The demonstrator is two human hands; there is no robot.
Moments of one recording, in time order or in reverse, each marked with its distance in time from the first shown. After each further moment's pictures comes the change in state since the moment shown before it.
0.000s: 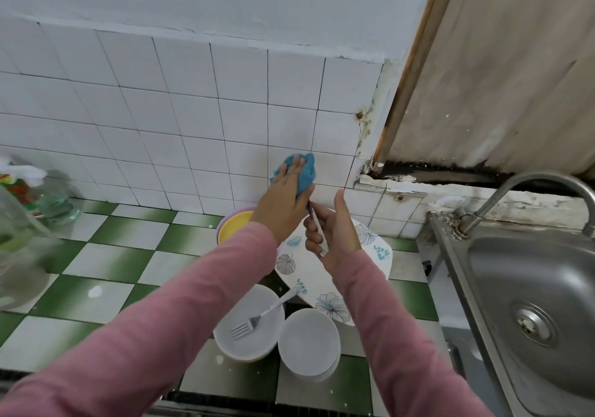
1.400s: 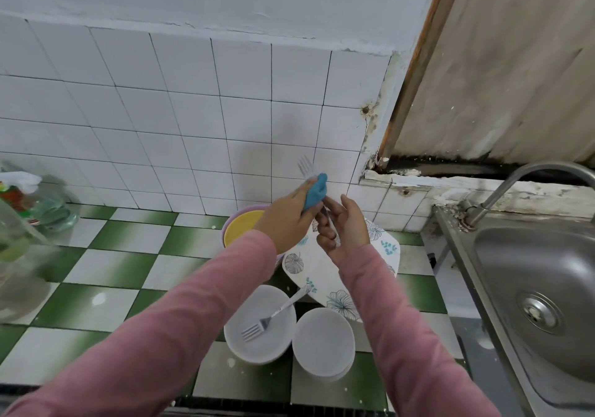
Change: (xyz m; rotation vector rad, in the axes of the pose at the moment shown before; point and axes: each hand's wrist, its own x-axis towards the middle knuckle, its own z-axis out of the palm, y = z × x) left_hand -0.014 -0.022 -0.006 -0.083 -0.180 0.076; right_hand 0.018 0.007 0.001 0.150 0.148 0.004
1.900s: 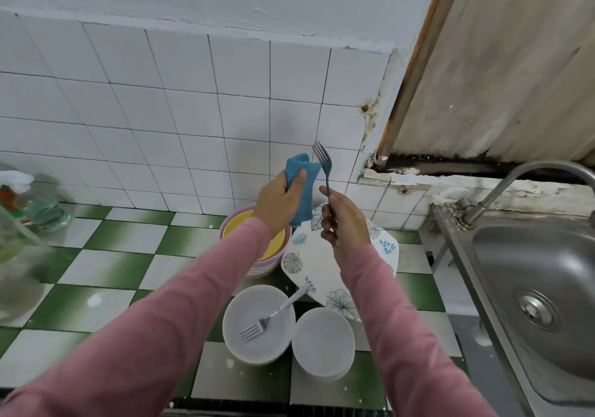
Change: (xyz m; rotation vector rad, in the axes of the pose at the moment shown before) left_hand 0.018 0.002 -0.007 -0.492 0.213 -0.264; right_hand 0.000 0.003 0.001 -0.294 0.106 -0.280
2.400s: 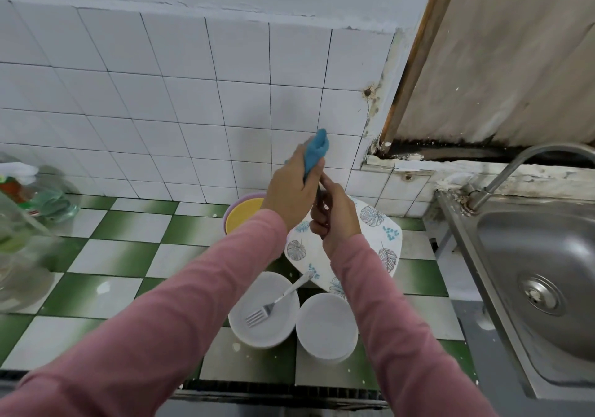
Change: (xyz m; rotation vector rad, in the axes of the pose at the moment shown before) left_hand -0.009 0.005 0.012 0.280 0.075 0.380; right_hand -0.014 -0.002 0.021 0.074 -0.041 0.090
